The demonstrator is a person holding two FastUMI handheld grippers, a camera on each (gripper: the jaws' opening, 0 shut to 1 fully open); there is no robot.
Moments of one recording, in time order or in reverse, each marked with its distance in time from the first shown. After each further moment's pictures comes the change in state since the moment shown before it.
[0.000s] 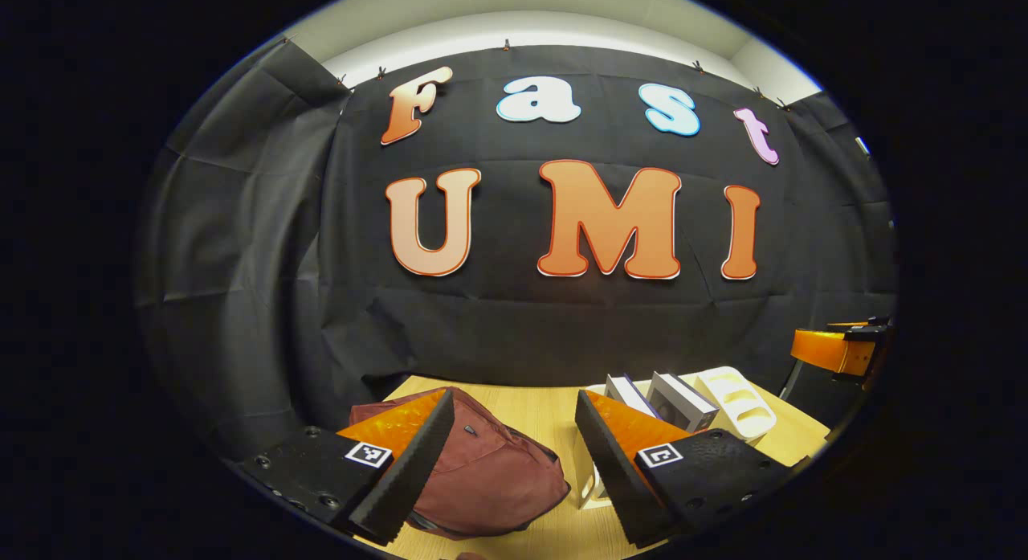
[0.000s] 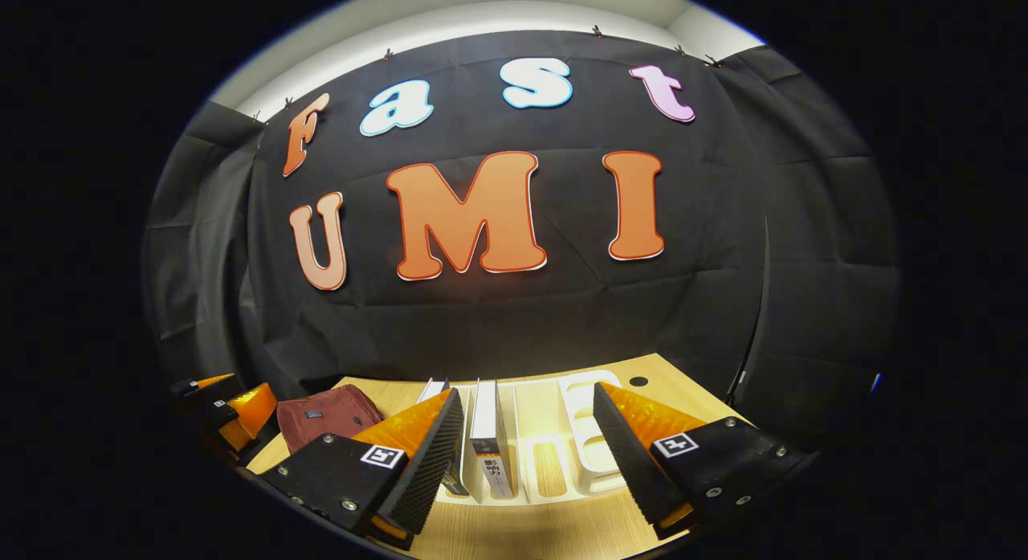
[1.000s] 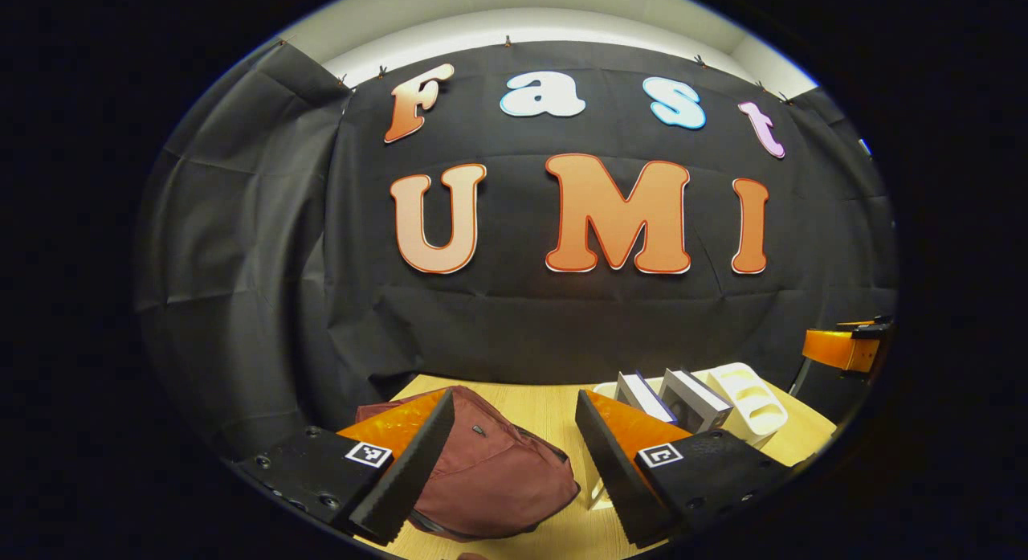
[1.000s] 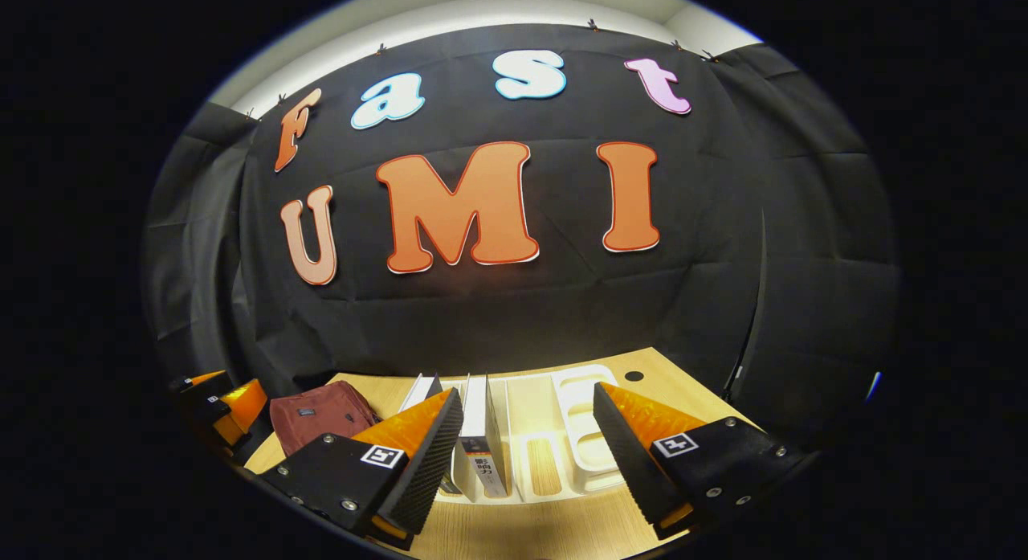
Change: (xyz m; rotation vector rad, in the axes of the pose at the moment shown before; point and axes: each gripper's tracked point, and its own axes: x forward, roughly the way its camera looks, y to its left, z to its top) left arm 0.014 0.003 -0.007 0.016 0.018 0.017; right arm 0.010 -0.009 -0.007 0.002 0.025 -0.026
